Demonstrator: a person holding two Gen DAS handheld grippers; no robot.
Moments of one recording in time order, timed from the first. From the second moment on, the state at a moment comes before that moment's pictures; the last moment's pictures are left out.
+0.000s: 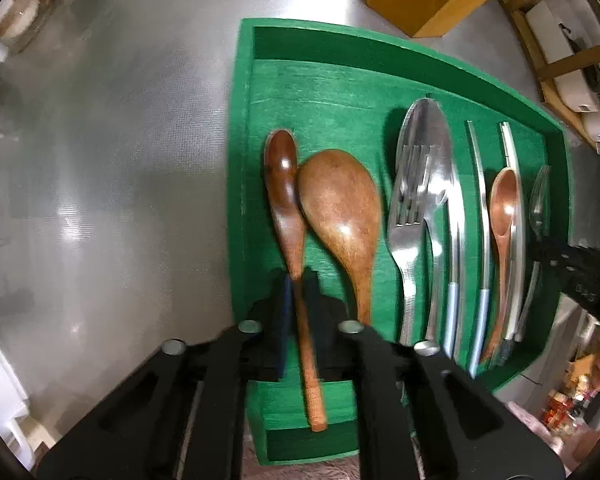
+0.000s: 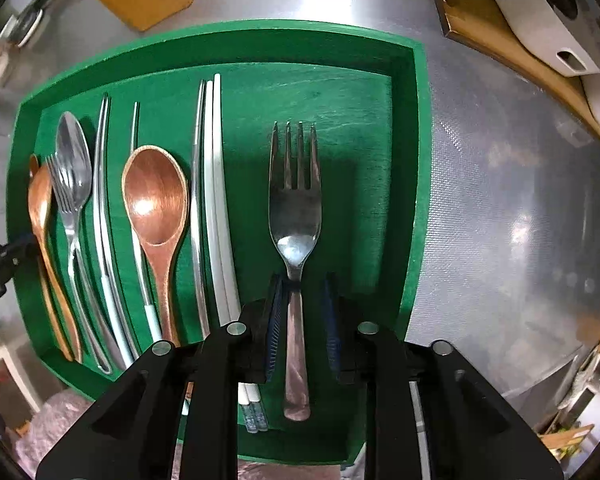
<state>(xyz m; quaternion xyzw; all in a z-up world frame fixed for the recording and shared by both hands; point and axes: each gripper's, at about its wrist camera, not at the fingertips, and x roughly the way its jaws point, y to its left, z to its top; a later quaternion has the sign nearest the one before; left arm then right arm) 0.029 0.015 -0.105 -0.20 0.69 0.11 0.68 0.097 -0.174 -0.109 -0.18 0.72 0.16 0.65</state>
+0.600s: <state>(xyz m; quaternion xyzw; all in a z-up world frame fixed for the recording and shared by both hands) 0.014 0.006 -0.079 -0.20 0.64 0.08 0.74 0.082 -0.201 -0.097 -0.12 0.70 0.21 0.67</state>
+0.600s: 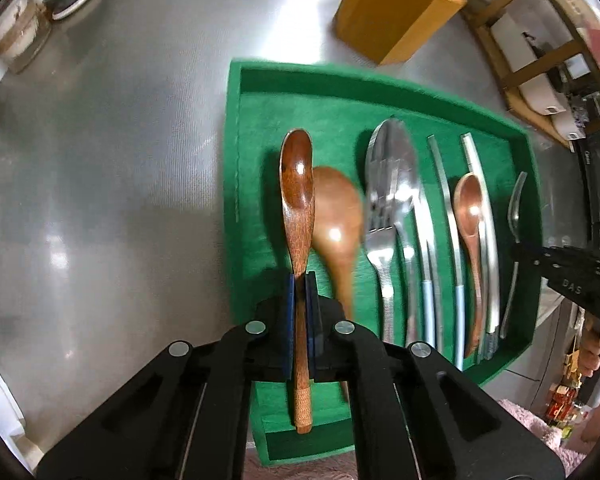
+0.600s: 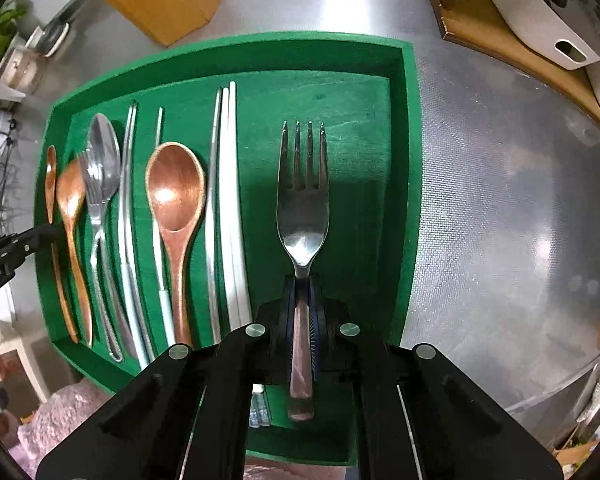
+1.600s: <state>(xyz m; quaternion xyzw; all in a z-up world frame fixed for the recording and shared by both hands) 0.046 0.004 0.027 -0.17 0.32 0.06 0.93 0.109 -0.167 0.038 -0.02 0.43 0.33 0.84</state>
